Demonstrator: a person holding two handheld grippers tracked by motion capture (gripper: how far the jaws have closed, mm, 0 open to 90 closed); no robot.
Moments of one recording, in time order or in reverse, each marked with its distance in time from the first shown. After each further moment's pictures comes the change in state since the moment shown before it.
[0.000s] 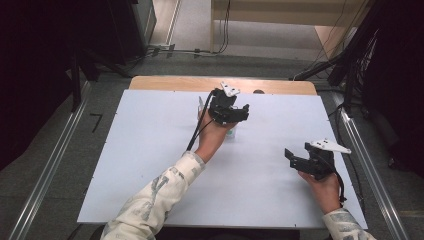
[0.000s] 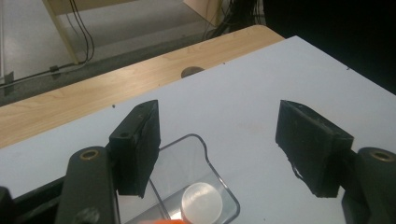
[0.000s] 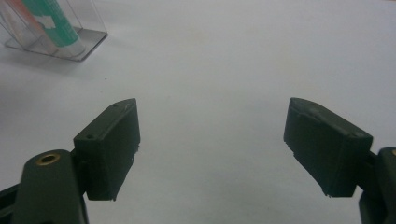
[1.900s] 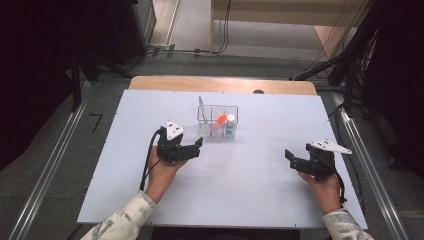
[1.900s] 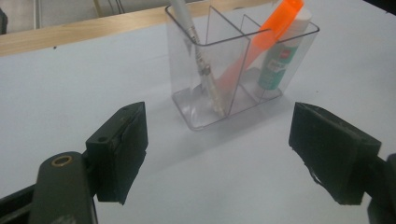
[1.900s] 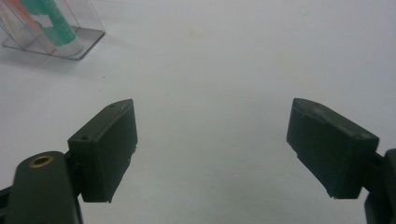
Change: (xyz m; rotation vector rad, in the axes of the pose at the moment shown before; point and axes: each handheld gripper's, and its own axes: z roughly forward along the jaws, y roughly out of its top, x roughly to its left) left arm 0.065 -0.117 -0.097 0.015 0.080 -0.063; right arm 0.000 -0.001 -0.002 0.009 -0.009 0.015
